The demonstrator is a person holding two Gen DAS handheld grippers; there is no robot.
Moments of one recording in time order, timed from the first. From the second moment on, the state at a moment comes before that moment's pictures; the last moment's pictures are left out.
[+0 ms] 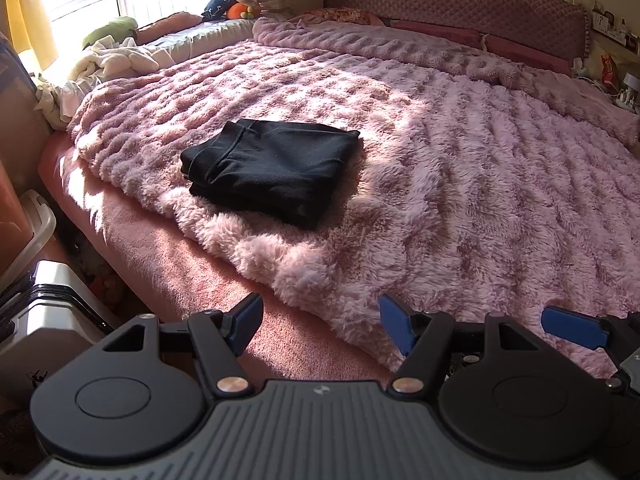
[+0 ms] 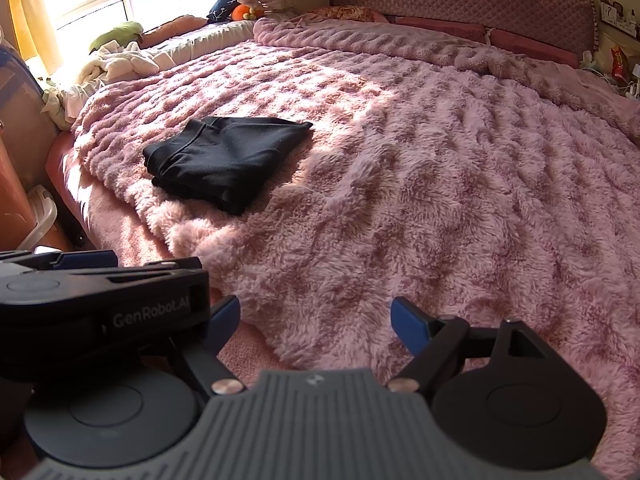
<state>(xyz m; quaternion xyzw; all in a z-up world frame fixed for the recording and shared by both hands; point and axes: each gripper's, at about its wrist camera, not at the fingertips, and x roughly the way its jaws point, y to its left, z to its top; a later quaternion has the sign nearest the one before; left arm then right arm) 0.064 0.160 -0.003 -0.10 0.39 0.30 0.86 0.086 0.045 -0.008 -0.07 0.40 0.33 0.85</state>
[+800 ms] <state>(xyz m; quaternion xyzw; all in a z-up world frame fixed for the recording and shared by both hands) 0.061 0.158 -0.005 -0.09 0.38 0.30 0.87 0.086 0.043 -0.010 -0.08 0.39 0.33 0.85</state>
